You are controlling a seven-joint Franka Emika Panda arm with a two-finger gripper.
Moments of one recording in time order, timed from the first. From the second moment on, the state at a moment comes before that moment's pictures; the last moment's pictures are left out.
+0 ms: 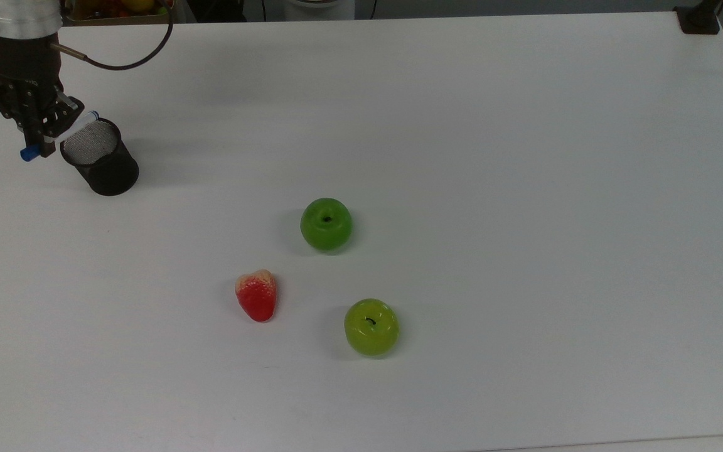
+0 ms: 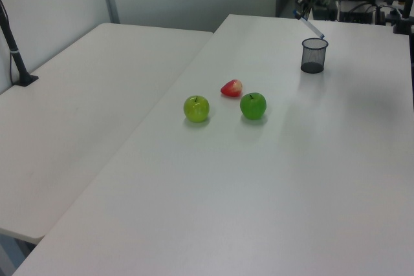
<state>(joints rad) -0.41 0.28 0.03 -1.74 -0.08 2.48 -0.03</state>
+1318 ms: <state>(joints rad) -0.42 0.32 0.03 -1.77 -0.08 2.53 -0.03</state>
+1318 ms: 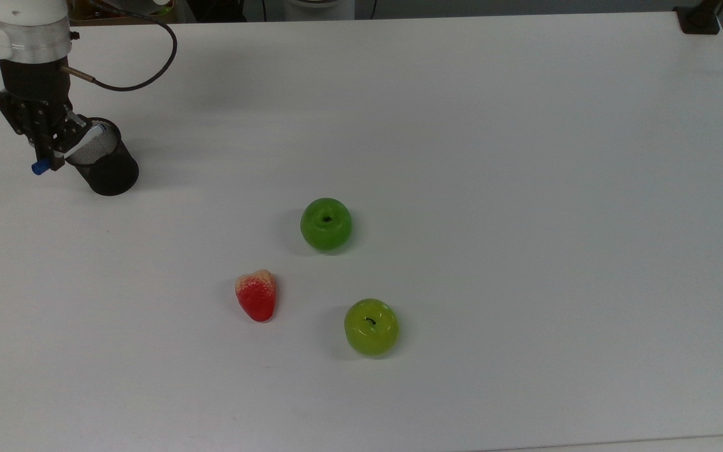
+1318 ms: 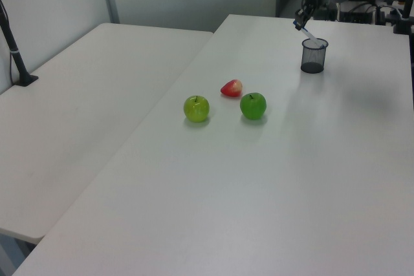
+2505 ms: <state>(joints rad) -0.41 0.32 0.03 -1.77 -0.08 2.53 -0.03</state>
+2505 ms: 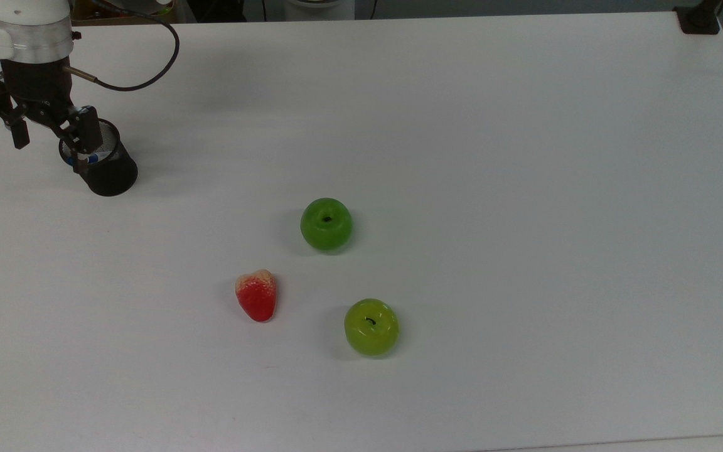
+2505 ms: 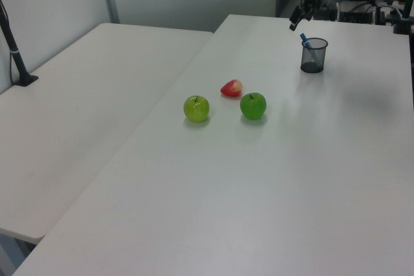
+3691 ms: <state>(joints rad) 0.03 0.04 0.05 -1.63 -0.10 1.77 0.05</state>
